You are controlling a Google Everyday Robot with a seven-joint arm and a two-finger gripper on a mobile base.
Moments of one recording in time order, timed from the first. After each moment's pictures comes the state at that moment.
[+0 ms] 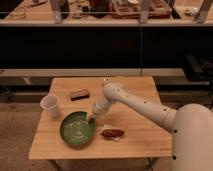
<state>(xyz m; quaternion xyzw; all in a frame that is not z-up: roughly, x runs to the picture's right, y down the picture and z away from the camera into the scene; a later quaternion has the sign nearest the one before) -0.084 0.174 0.861 -0.08 -0.48 -0.58 0.66</state>
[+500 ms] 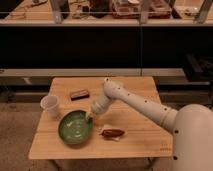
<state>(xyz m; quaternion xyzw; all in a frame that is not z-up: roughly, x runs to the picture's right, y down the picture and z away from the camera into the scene) -0.097 0.159 0.841 -0.06 -0.51 -0.55 0.66</state>
